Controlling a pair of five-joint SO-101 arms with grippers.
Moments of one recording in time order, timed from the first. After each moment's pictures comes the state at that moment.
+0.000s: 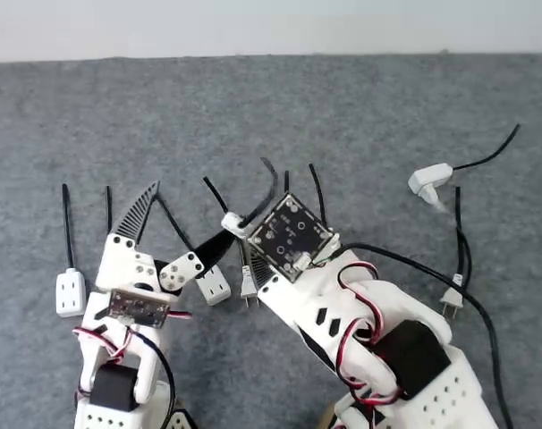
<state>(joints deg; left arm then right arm) 6.4 -103.3 91.5 18.8 -8.9 -41.3 -60.8 34.6 70.6 15.1</state>
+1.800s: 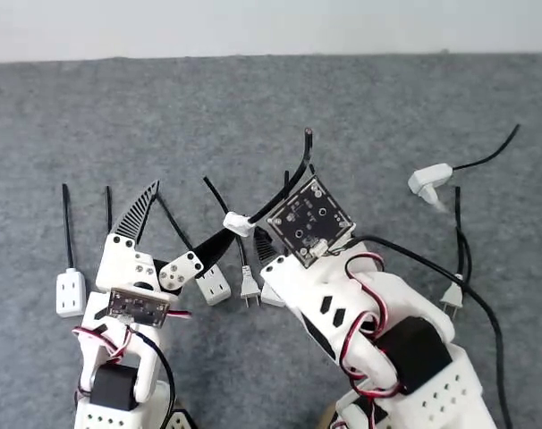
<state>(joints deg) 6.2 -103.3 91.8 18.5 -8.9 -38.2 -60.8 35.4 64.1 11.1</state>
